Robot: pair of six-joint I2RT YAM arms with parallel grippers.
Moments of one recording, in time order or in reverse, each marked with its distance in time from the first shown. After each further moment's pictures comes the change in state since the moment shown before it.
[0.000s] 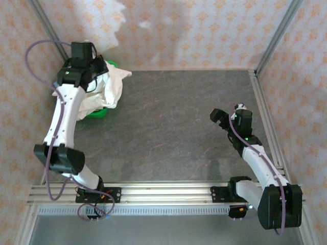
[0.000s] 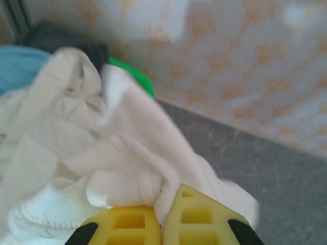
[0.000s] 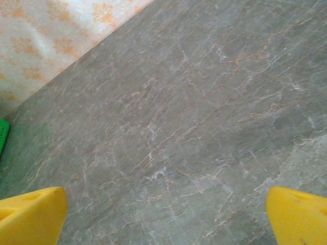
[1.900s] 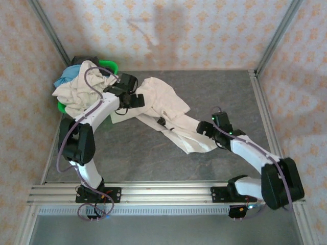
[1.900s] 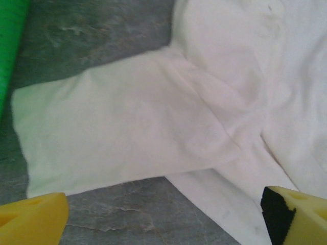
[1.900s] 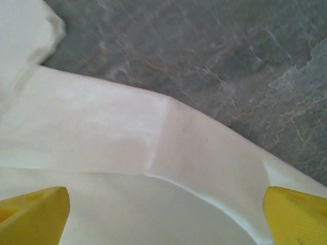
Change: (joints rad) left arm -0.276 0.201 -0.423 0.106 -0.038 -0.024; right arm 0.277 0.260 0.074 -0.230 0.220 0.048
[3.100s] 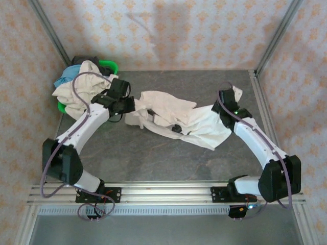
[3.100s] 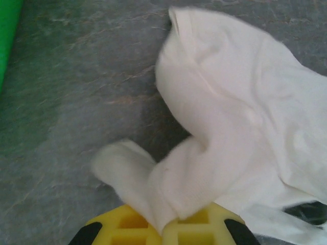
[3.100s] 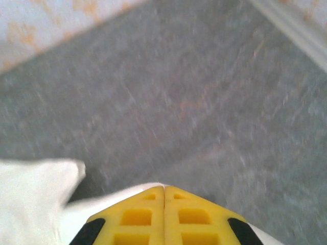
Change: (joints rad) left arm 0.011 -0.301 -0.187 -0.001 0.082 -0.029; right arm -0.074 0.059 0.426 -0.164 0.327 -0.031
